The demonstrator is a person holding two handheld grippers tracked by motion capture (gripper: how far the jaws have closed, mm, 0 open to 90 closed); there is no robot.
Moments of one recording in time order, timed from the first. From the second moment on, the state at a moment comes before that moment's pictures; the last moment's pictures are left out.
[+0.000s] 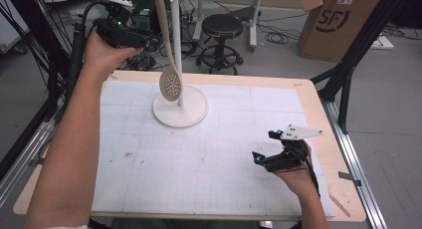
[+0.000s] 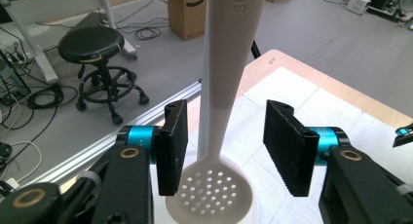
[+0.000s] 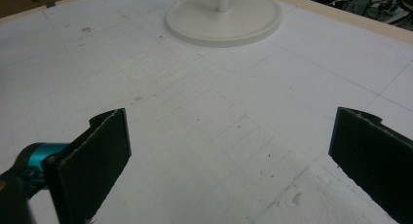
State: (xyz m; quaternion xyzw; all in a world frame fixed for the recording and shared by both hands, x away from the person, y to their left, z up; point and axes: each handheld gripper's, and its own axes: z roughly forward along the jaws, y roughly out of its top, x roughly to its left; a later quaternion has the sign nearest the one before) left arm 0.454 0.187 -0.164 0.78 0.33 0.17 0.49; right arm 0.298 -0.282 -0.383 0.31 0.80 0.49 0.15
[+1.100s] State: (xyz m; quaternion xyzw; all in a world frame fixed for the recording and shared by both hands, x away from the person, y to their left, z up) left arm 0.422 0.210 -0.185 0.77 0.34 0.19 0.51; right arm 0.295 -0.284 -0.379 0.31 0.80 0.49 0.15
